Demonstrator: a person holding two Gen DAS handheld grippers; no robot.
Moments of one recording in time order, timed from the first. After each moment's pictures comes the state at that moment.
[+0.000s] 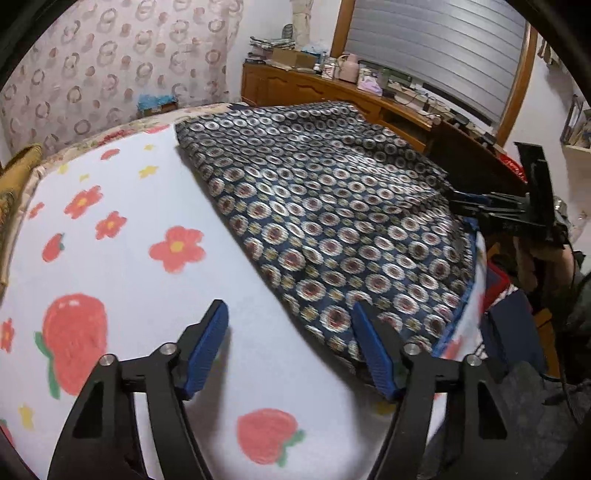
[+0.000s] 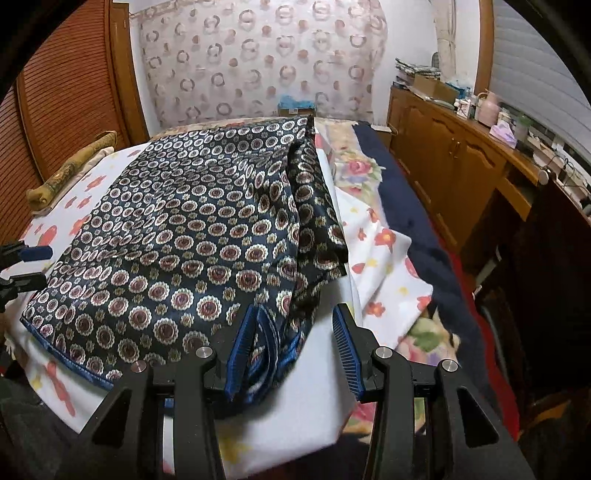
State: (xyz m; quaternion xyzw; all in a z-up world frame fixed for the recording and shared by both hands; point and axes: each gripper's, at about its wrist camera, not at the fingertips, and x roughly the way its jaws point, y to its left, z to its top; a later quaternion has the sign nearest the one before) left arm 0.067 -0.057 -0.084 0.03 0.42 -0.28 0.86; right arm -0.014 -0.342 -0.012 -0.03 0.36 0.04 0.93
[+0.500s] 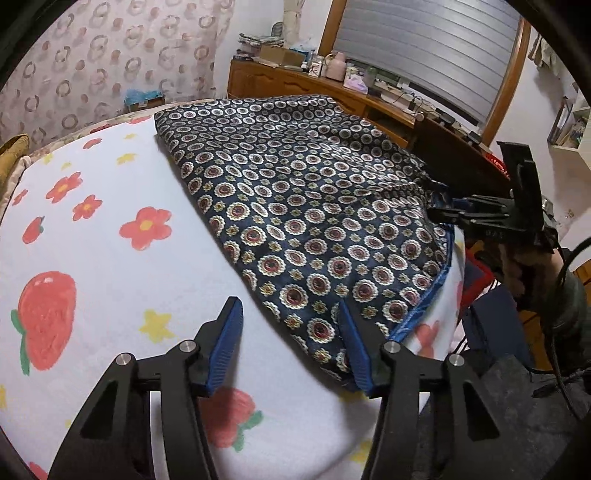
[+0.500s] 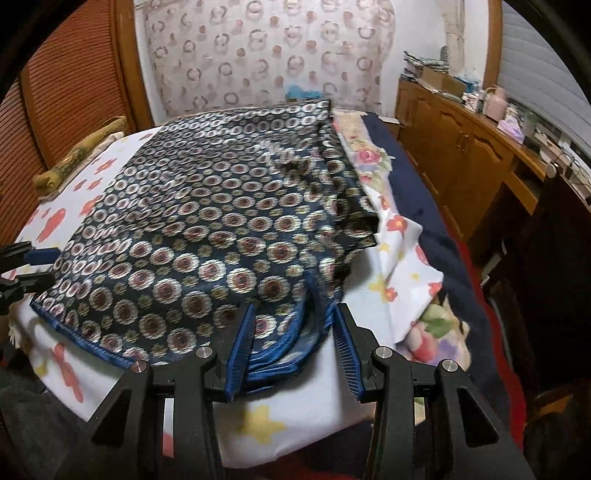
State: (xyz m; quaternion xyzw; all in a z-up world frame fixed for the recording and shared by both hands) left arm 0.046 -0.064 -0.090 0.02 0.42 -0.31 0.85; right arm -0.017 -0.314 -0.018 -0.04 0.38 0.06 0.92
